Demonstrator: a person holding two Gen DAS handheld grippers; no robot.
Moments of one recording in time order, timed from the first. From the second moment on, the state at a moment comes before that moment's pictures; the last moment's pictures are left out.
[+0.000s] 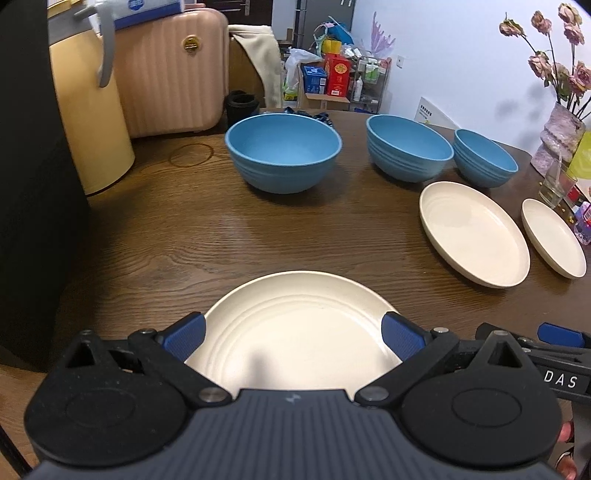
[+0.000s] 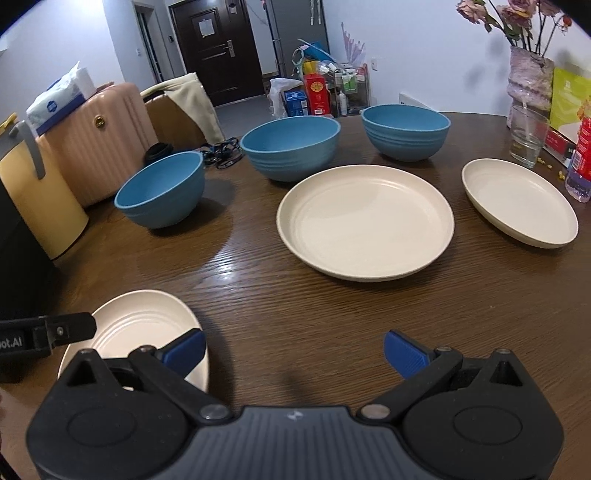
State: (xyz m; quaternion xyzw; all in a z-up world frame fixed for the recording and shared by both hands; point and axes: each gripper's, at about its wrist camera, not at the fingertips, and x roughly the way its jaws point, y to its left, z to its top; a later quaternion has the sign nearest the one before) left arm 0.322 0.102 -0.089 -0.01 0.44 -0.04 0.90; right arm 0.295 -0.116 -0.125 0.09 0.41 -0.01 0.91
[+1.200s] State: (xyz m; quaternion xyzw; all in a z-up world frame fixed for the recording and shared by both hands) left arm 0.356 -0.017 -0.089 0.00 0.44 -0.05 0.90; right arm 0.320 -0.244 -0.128 0.10 0.42 -0.04 0.90
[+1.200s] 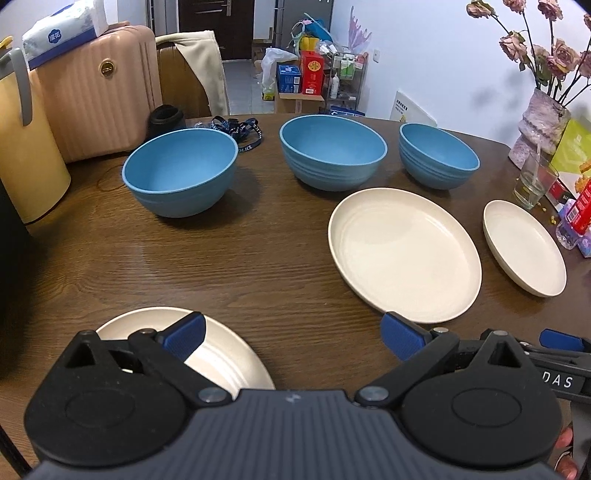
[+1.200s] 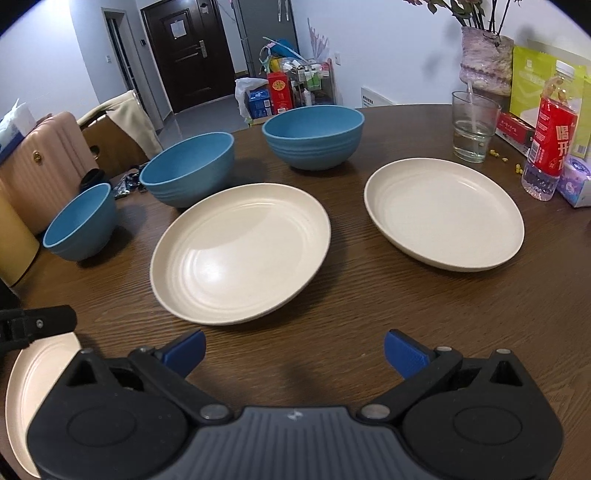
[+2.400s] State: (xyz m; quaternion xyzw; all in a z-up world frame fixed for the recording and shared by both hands) left arm 0.425 -0.082 -0.115 -0.08 0.47 0.06 0.88; right arm 0.445 -0.293 -0.132 0.01 0.44 0.04 0.90
